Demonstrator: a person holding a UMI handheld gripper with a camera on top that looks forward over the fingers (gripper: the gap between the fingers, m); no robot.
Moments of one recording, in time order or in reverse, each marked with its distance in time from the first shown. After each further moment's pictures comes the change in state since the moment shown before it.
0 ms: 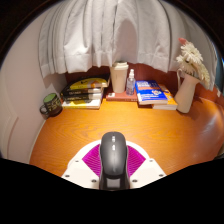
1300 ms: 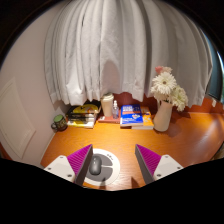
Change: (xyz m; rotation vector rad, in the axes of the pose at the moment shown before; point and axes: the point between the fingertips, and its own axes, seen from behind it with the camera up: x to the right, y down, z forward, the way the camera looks) arm 0.086 -0.080 -0.166 0.131 -0.042 -0.015
